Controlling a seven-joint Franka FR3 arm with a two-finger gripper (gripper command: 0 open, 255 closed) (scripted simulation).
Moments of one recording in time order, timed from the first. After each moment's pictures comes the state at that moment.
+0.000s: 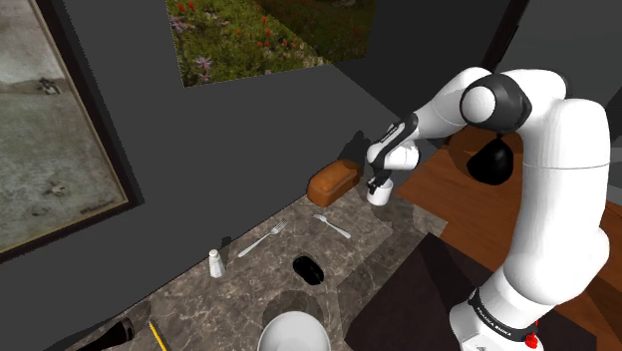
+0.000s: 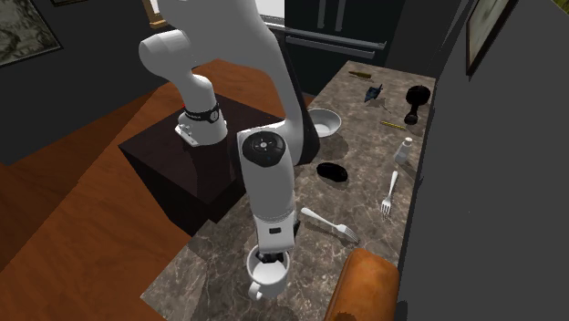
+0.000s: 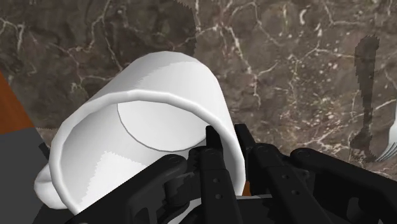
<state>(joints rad) -0.24 0.48 -0.20 -2.17 0.28 2.75 -0.55</state>
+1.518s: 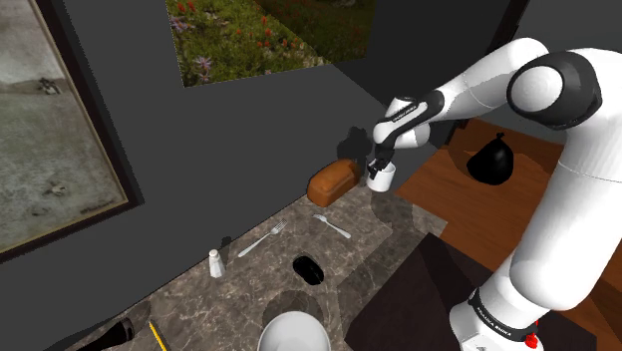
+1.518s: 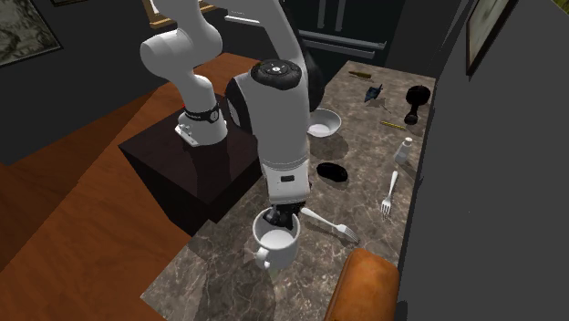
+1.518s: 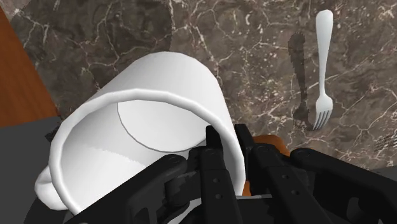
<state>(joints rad) -0.12 0.22 -0.28 -2.24 0.13 2.56 -0.37</state>
